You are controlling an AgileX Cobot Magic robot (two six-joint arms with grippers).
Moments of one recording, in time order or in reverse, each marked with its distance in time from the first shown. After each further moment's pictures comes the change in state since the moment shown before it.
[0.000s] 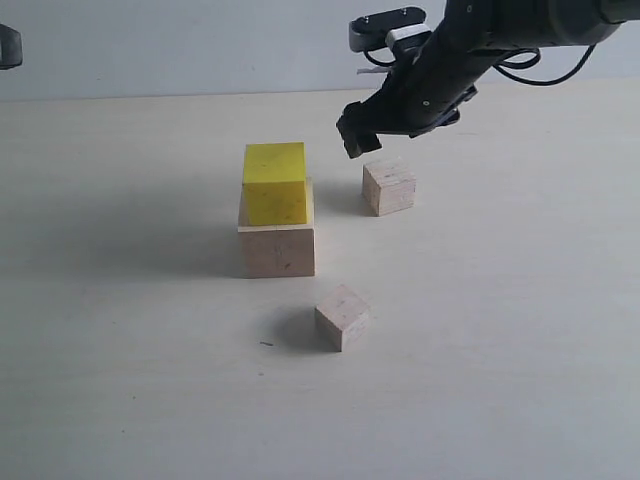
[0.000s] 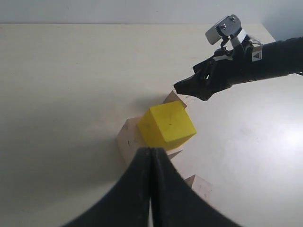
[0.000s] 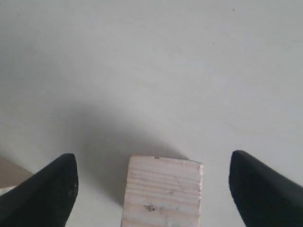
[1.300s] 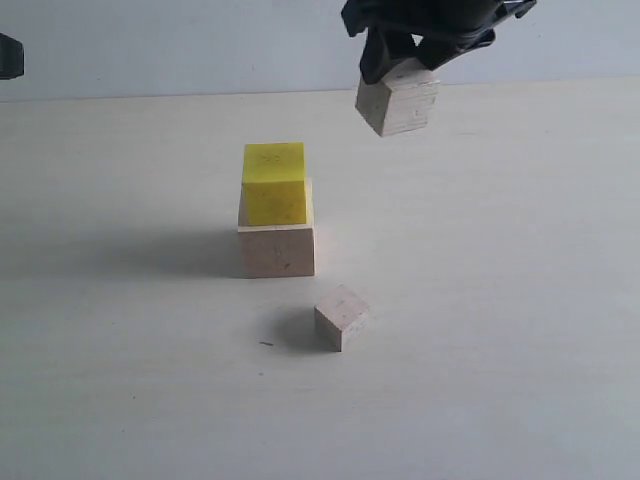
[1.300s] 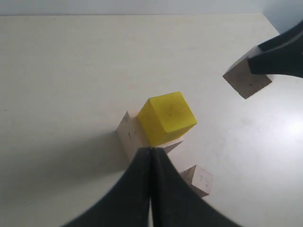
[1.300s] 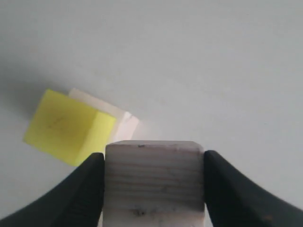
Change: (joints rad) left arm 0.000 0.000 0.000 0.022 0.026 -0.002; right arm 0.079 -0.379 0.000 0.001 0.366 0.169
